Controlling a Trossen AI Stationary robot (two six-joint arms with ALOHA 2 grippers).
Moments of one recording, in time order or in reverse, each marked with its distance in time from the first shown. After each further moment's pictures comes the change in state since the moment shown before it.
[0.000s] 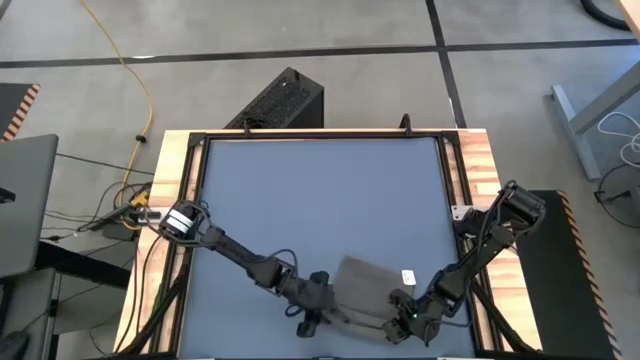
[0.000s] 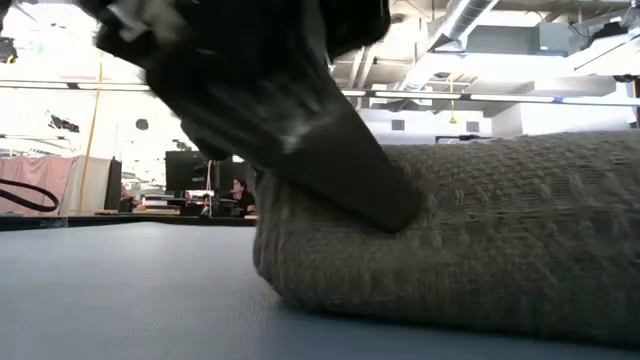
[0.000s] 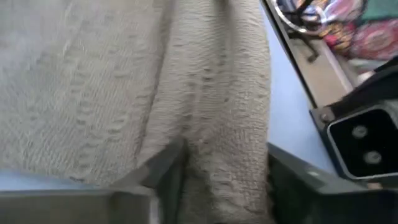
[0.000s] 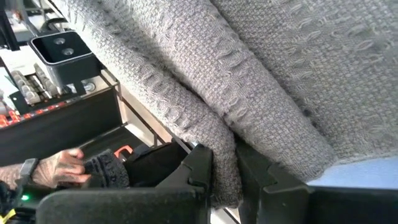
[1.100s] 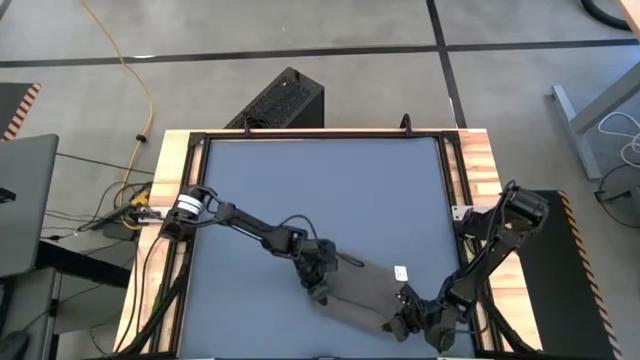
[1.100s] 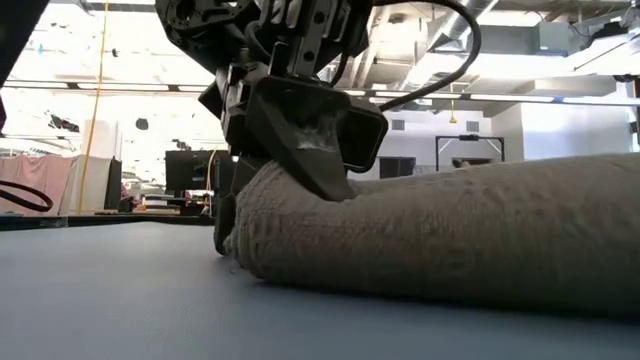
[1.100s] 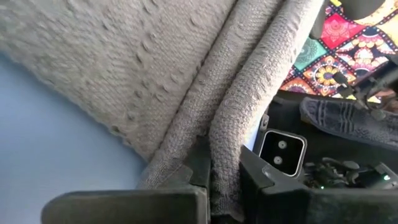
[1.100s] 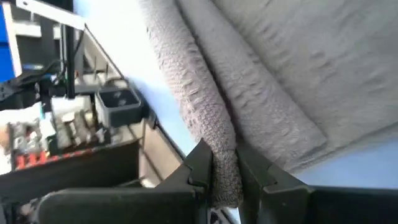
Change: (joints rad) left arm 0.241 0.001 -0.001 -0.185 0.624 -0.546; right arm 0.127 -0.078 -0.004 0.038 0.391 0.019
